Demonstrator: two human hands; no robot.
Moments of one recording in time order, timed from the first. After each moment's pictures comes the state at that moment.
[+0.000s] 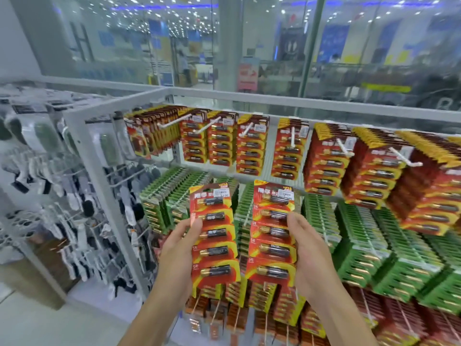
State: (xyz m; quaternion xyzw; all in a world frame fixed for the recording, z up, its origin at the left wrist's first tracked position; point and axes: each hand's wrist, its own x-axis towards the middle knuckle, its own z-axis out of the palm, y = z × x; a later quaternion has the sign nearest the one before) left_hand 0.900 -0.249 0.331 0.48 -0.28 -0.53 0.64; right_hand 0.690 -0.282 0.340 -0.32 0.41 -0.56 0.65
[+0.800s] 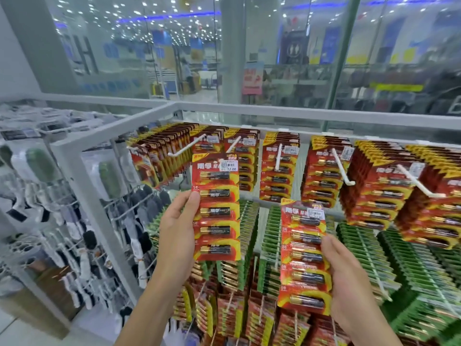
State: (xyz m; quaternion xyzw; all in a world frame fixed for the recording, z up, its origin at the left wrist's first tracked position) left_hand 0.969 -0.373 0.380 0.47 -0.36 -0.44 0.68; right_hand 0.719 -0.366 0.335 -0.26 0.46 -0.57 0.63
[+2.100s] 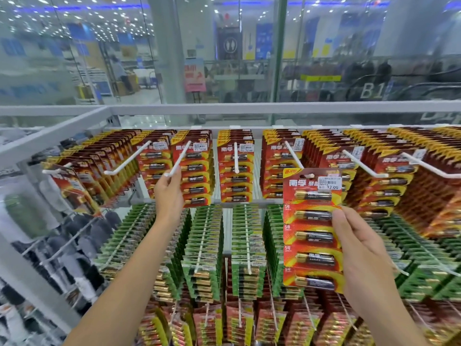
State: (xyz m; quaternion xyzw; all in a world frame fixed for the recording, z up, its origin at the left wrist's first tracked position) left_hand 0.963 -0.562 0.341 0.47 -0.45 -0.40 0.65; right_hand 0.699 -0.339 0.385 -0.42 0.53 -0.63 0.38
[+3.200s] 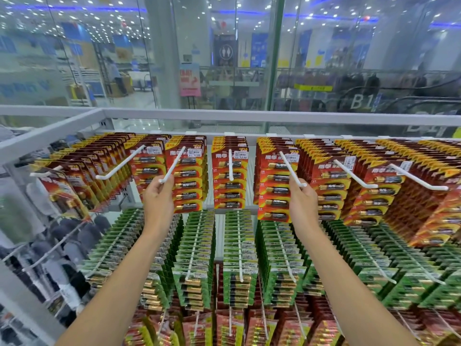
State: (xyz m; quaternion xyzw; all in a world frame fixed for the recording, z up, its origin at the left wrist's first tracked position) left_hand 0.976 -0.567 0.329 0.47 -0.48 -0.39 0.63; right_hand 0.691 -0.494 0.363 -0.38 0.59 -0.64 0.31
